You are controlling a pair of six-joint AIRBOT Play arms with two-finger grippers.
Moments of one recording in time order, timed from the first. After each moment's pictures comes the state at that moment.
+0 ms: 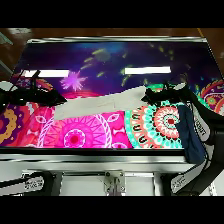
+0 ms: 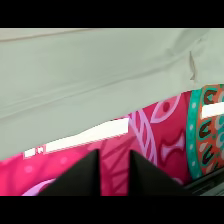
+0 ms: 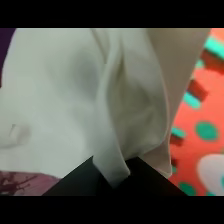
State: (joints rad) left arm 0.14 -1.38 1.12 0.78 -1.15 -1.22; right arm -0.08 -1.84 1.34 -0.67 1.05 1.36
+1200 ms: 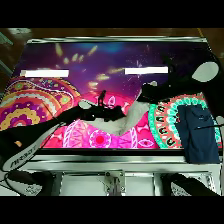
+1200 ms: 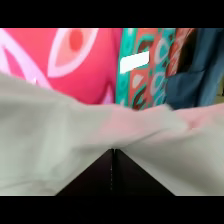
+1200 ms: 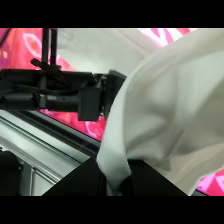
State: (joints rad) left arm -0.56 -1.65 1.12 0.18 -0.65 -1.22; right arm 0.19 -1.21 1.34 -0.96 1.36 1.57
